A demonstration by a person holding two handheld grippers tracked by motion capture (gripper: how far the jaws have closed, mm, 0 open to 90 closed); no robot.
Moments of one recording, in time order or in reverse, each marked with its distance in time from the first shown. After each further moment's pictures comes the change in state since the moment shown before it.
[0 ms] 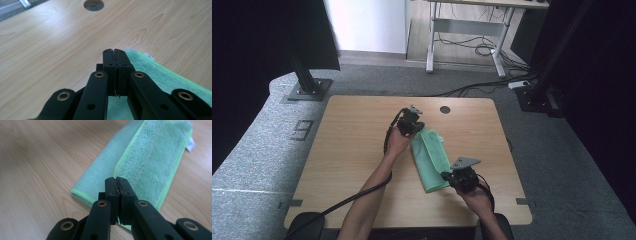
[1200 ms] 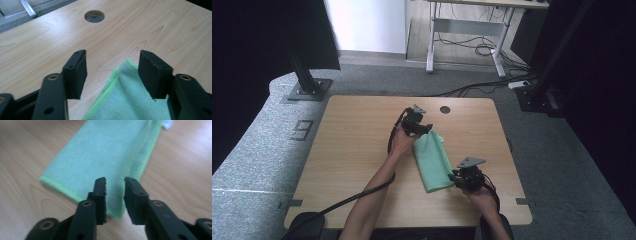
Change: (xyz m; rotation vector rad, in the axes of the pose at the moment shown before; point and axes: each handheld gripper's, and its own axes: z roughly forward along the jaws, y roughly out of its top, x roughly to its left) left arm -0.007 0.006 0.005 -0.068 0.023 -0.007; right arm -0.022 -0.018 0.001 0.056 -0.094 0.052
